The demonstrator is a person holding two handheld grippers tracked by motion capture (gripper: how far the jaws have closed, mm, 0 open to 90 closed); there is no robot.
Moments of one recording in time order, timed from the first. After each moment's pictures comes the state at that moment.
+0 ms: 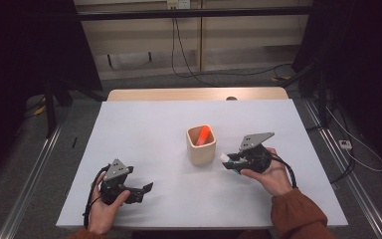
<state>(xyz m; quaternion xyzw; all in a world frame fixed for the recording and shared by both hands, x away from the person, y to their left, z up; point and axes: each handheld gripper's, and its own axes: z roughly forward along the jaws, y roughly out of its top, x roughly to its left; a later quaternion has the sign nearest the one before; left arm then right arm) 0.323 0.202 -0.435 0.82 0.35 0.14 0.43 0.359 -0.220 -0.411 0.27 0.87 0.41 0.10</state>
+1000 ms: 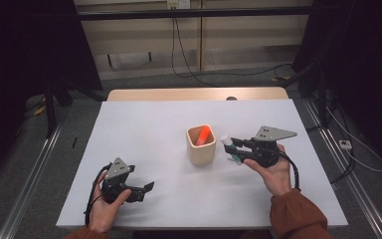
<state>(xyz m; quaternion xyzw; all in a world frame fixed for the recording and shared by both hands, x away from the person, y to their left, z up) 0.325 0.199 -0.434 0.82 0.35 0.14 0.44 0.351 -0.230 -0.387 0.31 0.76 0.55 0.16</state>
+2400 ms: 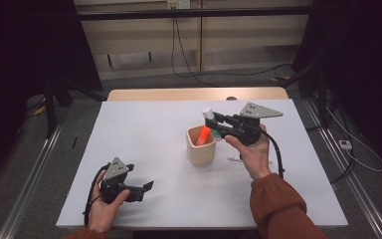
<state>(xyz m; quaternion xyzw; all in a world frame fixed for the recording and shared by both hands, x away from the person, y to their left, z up) 0.324 0.201 -0.431 0.81 0.35 0.14 0.44 0.392 -0.184 -0.348 0.30 0.70 0.63 0.17</state>
